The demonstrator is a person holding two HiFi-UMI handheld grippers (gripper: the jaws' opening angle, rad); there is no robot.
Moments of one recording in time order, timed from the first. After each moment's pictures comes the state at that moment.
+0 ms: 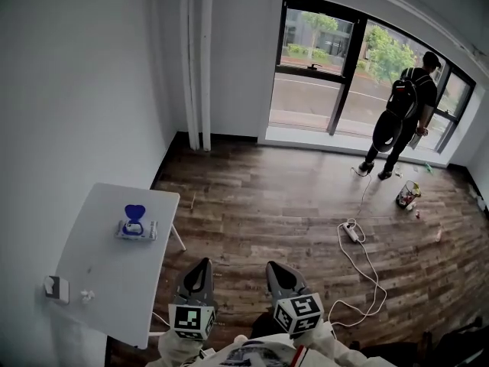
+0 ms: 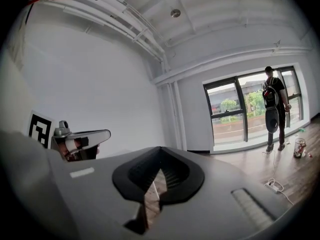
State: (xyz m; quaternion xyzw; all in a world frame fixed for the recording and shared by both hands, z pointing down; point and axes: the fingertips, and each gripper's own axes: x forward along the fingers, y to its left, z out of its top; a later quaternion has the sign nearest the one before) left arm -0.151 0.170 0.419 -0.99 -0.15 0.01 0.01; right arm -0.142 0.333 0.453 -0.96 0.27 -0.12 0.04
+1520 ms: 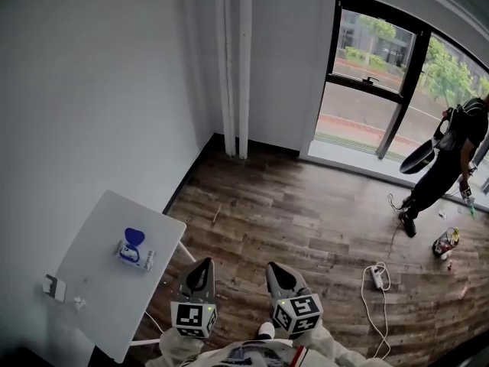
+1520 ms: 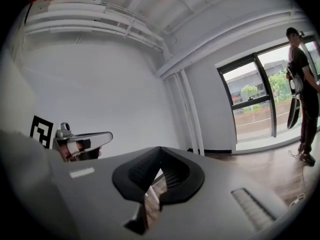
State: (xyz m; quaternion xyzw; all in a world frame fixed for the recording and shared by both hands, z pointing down) left arm 0.083 0.180 0.432 -1.00 -0.03 -0.04 0.02; right arm 0.126 0.332 0.469 -0.91 0.39 -0.14 0.07
